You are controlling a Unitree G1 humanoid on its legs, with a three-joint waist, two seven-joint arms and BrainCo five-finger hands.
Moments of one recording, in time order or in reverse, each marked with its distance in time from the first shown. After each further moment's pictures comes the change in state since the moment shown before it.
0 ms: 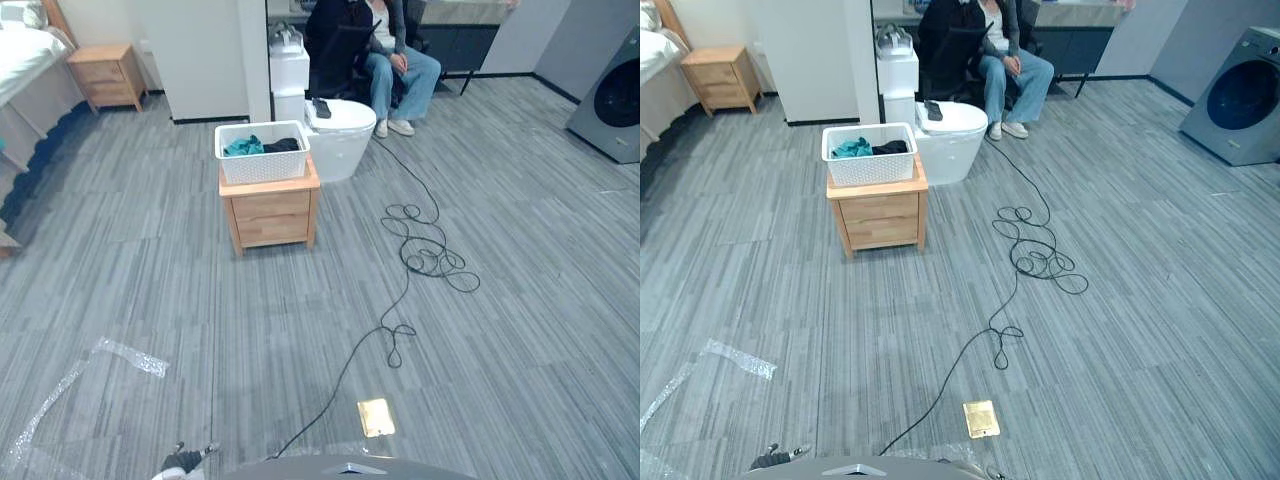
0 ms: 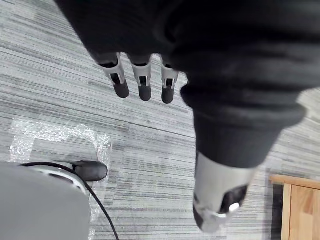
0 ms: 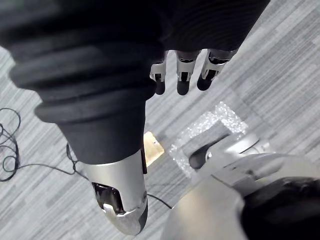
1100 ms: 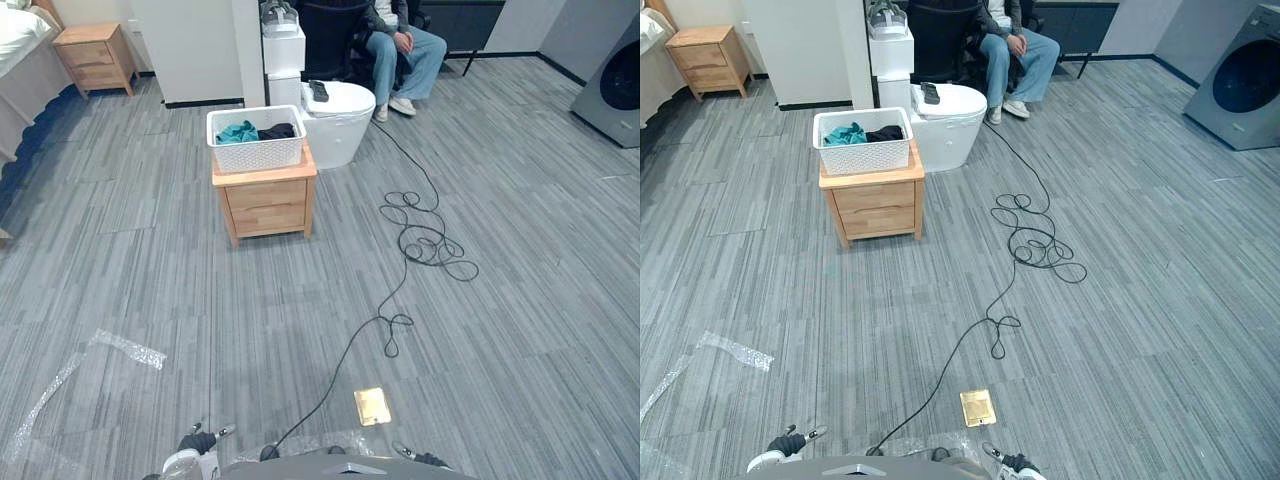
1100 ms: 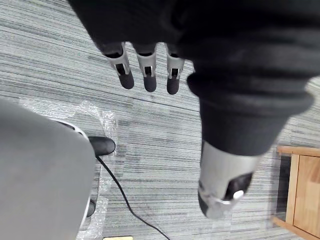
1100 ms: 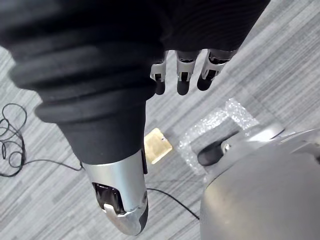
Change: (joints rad) left arm -0.042 -0.026 -0.040 0.030 0.003 -0.003 -0.010; right arm -0.060 0.003 0.001 0.029 -0.002 -0.018 -0.006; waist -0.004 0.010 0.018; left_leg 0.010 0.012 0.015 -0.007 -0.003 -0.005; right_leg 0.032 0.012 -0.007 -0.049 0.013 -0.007
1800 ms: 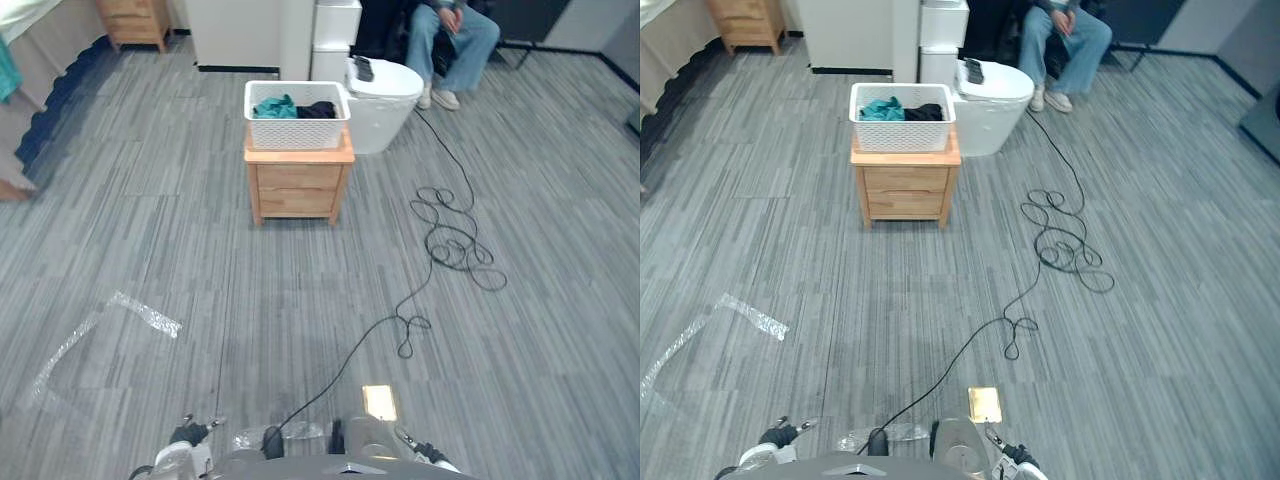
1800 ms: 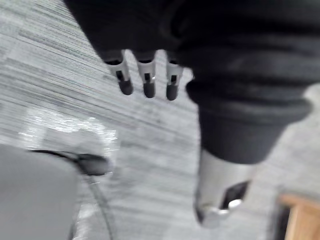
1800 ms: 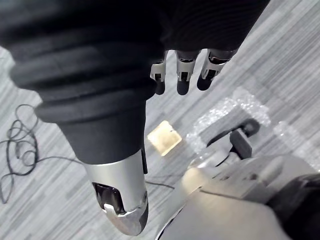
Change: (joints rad) left arm -0.026 0.035 0.056 -0.018 -0.075 -0.009 0.023; right arm 0.020 0.066 -0.088 -0.102 0.137 -0.028 -0.005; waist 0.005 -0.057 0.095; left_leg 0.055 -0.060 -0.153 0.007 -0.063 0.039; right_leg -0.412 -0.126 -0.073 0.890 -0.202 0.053
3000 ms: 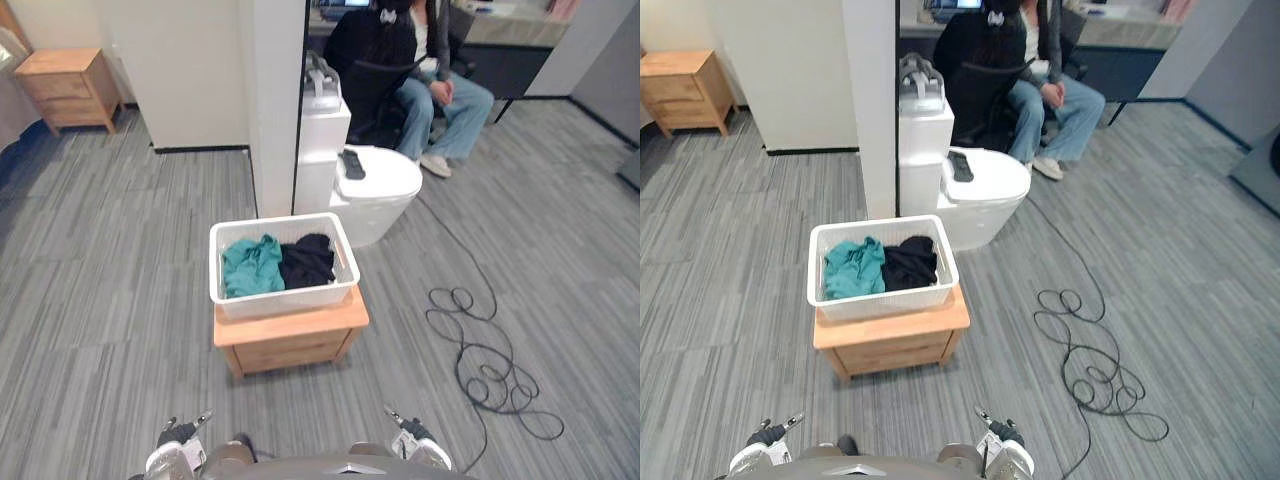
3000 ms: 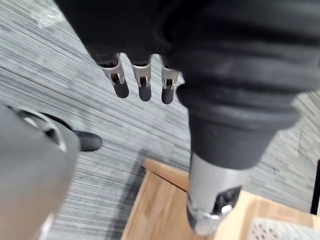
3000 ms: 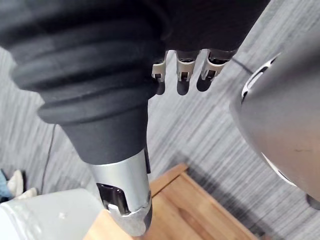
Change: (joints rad) left arm -0.002 -0.018 0.059 -0.022 -0.009 -0.004 0.017; right arm -0.037 0.036 0.074 -0.066 0.020 -0.021 -0.061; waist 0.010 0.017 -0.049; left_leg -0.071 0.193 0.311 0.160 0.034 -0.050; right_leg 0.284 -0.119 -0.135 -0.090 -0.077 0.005
